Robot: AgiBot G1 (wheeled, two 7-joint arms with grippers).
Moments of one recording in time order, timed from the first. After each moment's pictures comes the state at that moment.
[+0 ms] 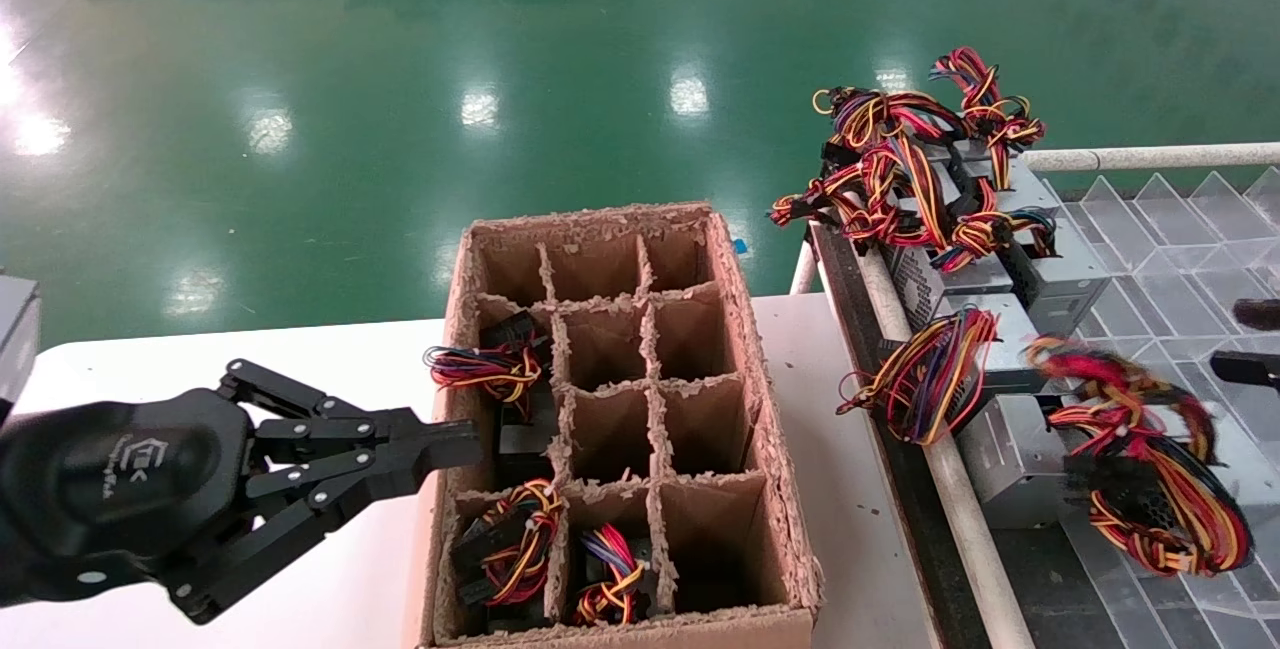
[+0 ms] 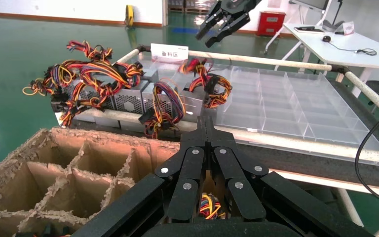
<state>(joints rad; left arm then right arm) -1.10 0.55 0.43 -1.23 0.62 1.42 -0.10 2.15 -0.16 -1.16 1.01 -1.06 -1.51 0.31</state>
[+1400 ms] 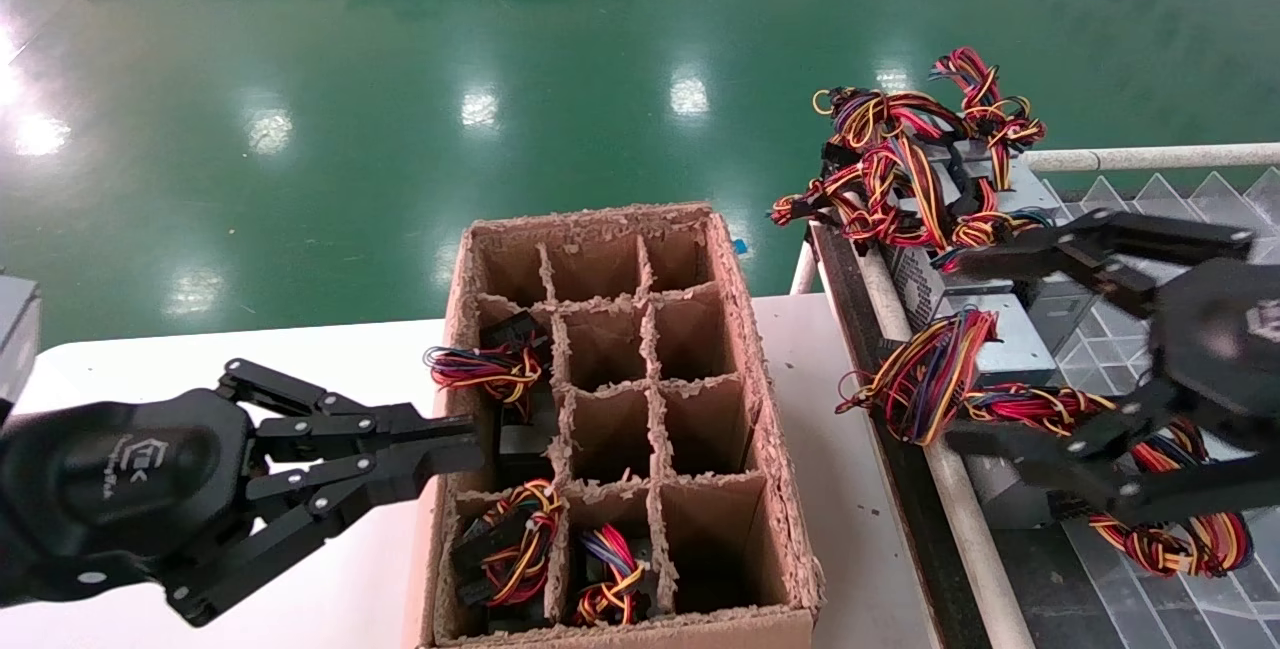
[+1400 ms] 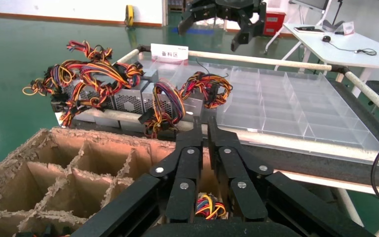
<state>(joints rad) -1.10 0.55 0.43 -1.23 0.62 1.42 -0.10 1.66 -0.37 -0.73 1.13 -0.81 -1.53 0.26</state>
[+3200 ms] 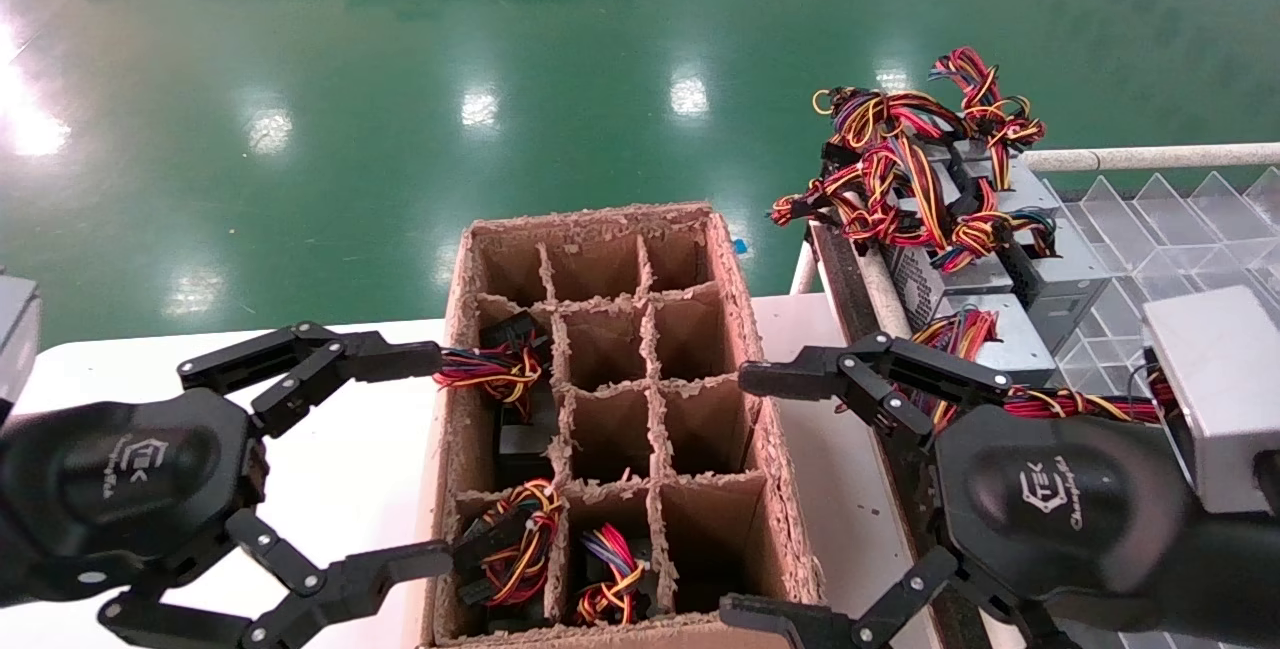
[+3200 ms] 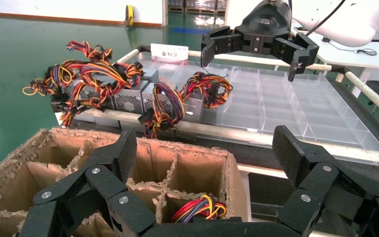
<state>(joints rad) -1.10 0.55 0.43 -1.23 0.62 1.42 -0.10 1.06 -0.61 -0.27 1.29 -0.73 -1.49 0.19</state>
